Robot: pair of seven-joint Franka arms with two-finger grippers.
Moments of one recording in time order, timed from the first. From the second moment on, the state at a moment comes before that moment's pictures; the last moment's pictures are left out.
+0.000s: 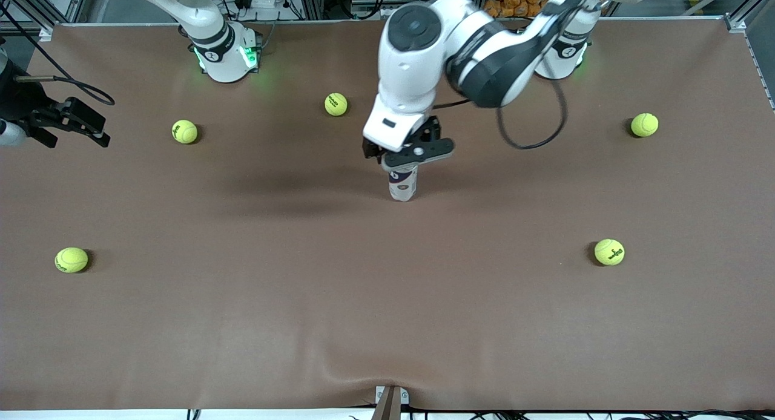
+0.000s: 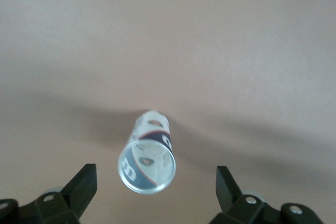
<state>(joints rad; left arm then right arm) -0.50 0.41 -0.33 -1.36 0.11 1.83 -1.13 0.04 -0.11 -0.04 -1.70 0.02 1.66 0.01</state>
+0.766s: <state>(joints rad) -0.24 0.33 -0.33 -1.36 0.08 1.82 -0.78 0.04 -0.11 -0.04 -1.70 0.02 1.66 0.01</state>
